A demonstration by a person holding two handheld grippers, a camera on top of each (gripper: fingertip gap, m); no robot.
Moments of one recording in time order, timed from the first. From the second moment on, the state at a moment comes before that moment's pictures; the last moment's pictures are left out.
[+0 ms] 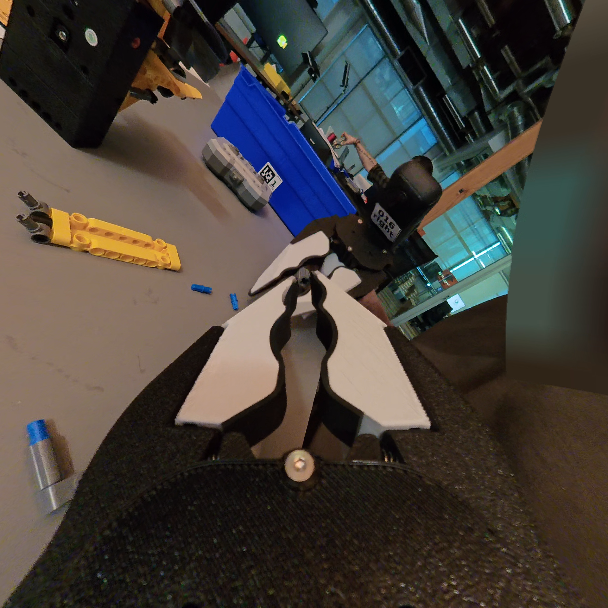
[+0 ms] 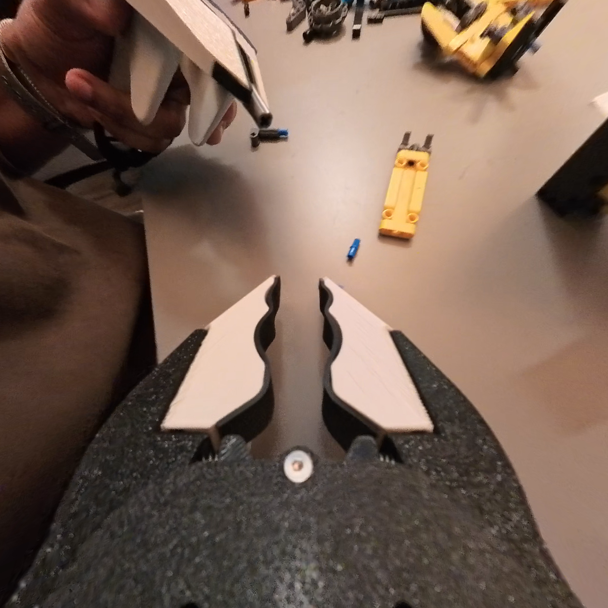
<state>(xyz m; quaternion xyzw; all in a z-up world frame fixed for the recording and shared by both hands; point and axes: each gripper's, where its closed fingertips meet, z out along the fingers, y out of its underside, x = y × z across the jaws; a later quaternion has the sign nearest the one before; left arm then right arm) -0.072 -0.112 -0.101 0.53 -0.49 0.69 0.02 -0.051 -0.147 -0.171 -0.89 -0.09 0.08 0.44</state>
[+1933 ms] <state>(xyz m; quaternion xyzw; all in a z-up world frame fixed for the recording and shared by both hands) -0.015 -0.066 -0.058 0.43 -0.47 0.76 0.15 0.000 -0.087 -0.067 -0.75 -0.16 0.09 0.63</state>
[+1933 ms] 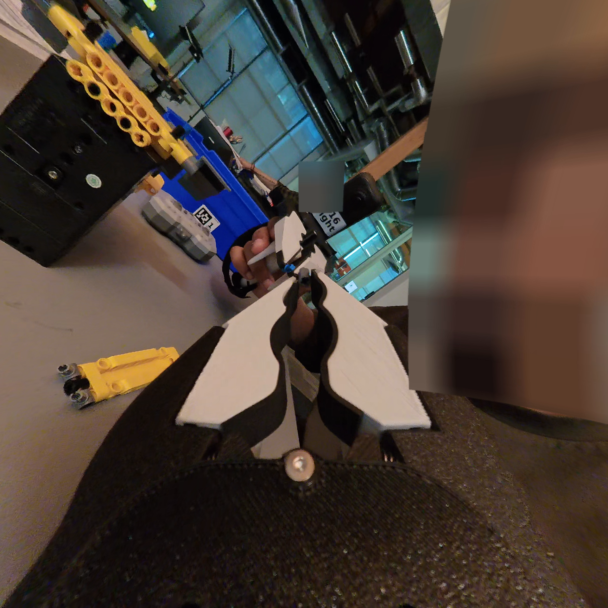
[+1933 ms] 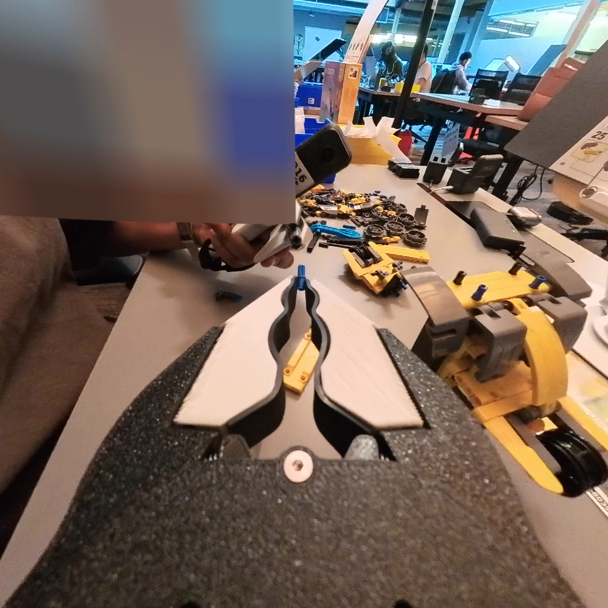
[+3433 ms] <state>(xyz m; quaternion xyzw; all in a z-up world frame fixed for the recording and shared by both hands) -0.022 -0.091 -0.086 0.41 -0.61 0.68 0.06 -0.018 -0.097 -0.089 -0.78 -0.10 0.28 0.55</state>
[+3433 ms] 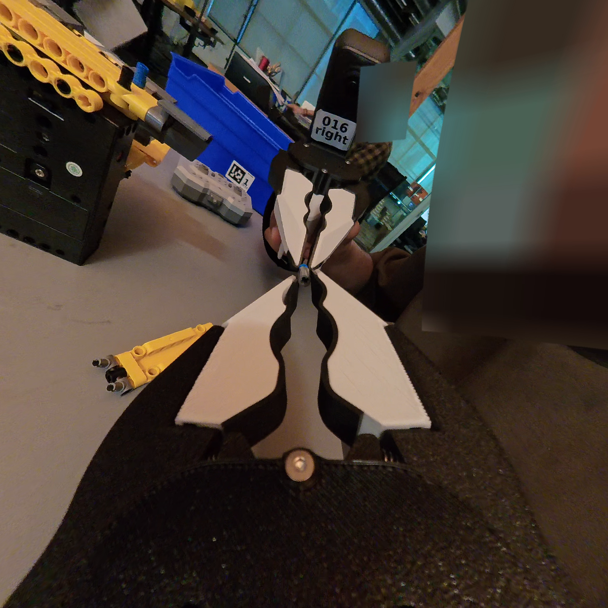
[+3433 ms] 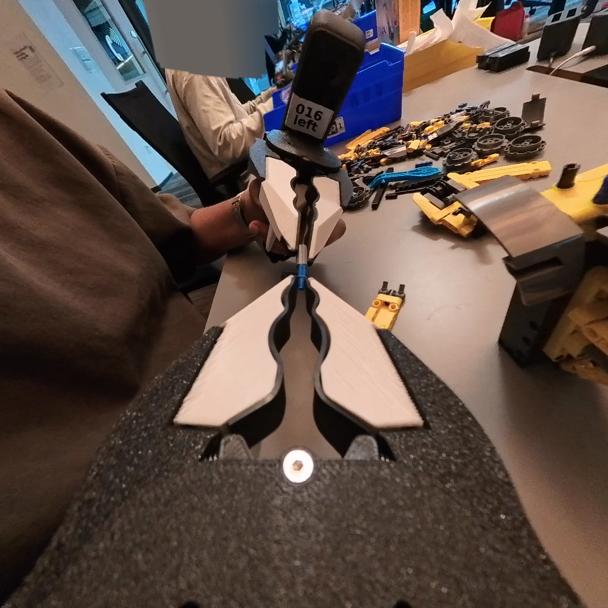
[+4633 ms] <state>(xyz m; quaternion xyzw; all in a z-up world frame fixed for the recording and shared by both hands) -0.025 -0.095 -0.097 0.40 -0.64 0.65 0.04 -0.021 -0.099 -0.103 -0.81 -0.15 0.22 0.53</state>
